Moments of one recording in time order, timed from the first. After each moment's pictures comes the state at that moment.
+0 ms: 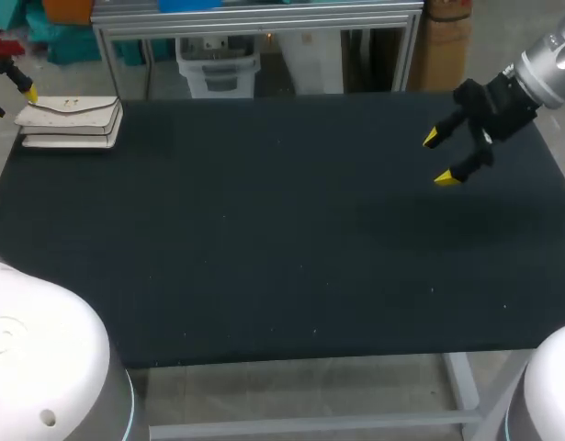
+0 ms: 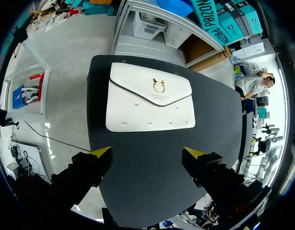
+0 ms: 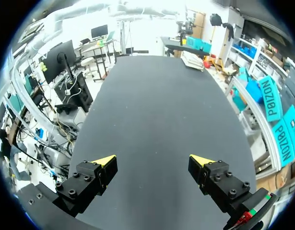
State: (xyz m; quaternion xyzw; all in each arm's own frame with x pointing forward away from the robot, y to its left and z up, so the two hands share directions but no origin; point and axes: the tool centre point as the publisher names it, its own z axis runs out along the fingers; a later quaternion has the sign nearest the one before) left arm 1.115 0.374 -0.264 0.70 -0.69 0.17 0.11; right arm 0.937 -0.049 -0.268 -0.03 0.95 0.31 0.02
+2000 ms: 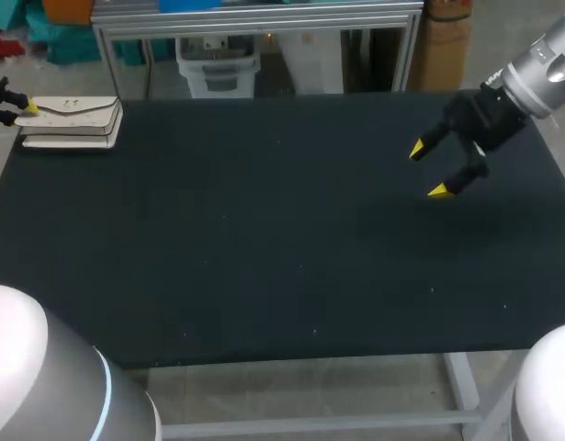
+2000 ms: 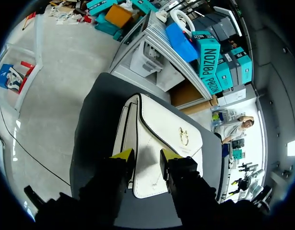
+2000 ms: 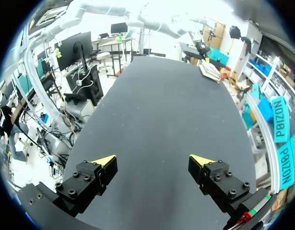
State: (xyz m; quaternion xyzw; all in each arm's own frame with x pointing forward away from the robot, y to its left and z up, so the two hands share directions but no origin) left arm 1.179 0.382 -0.335 0.74 -0.55 0.38 0.09; right arm 0.923 -0.031 -0.282 -0.11 0.94 0.32 0.01
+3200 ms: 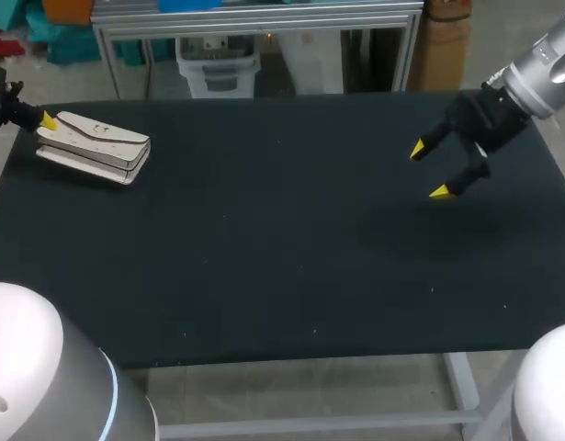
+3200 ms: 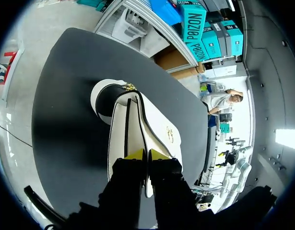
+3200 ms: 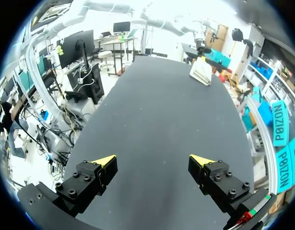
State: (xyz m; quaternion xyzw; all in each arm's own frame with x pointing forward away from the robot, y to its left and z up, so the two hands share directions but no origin) left arm 1.100 0.304 -0.312 0.69 -0.61 0.33 0.23; right arm 0.916 -0.030 -0.278 -0.12 0.94 0.32 0.02
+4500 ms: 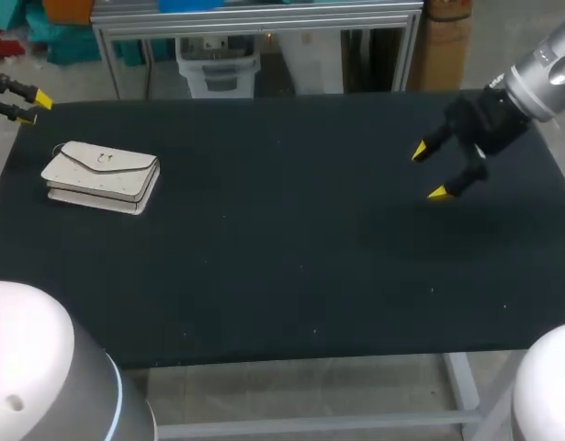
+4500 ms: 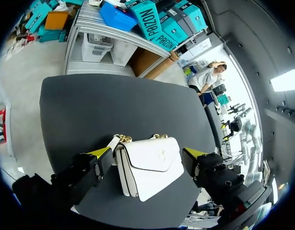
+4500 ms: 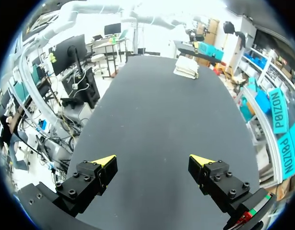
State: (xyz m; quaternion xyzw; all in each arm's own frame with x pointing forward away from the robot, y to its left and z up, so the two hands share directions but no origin) left arm 1.101 0.322 -0.268 0.56 -0.72 0.38 0.15; right arm 0.918 -0.032 -0.286 -0.07 0.95 0.32 0.01
